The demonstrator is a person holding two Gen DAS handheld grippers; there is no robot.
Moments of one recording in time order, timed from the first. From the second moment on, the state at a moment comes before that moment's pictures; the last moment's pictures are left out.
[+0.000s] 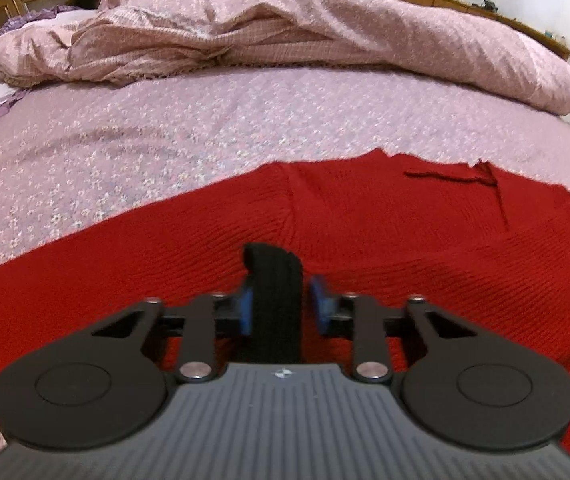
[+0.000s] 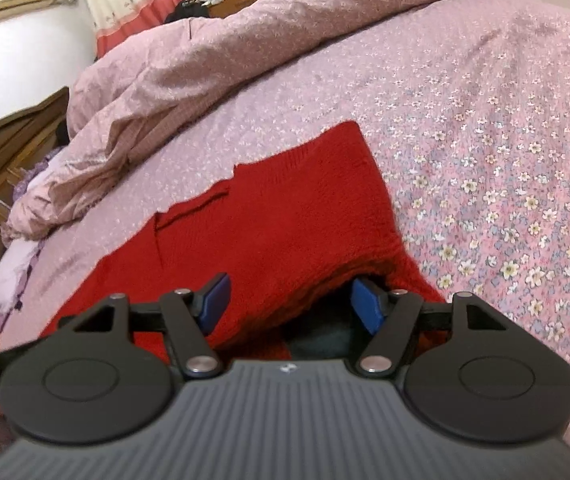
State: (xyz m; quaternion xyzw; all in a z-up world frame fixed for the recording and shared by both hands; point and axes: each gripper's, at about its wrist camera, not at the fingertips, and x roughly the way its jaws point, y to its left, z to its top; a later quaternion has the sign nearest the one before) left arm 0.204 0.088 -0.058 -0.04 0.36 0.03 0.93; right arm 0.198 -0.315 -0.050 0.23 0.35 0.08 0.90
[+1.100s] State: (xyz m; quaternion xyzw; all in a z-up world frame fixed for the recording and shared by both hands) left arm 0.262 0.086 -0.035 0.00 0.34 0.01 0.94; right arm 0.235 -0.330 -0.015 0.11 0.30 0.11 0.94
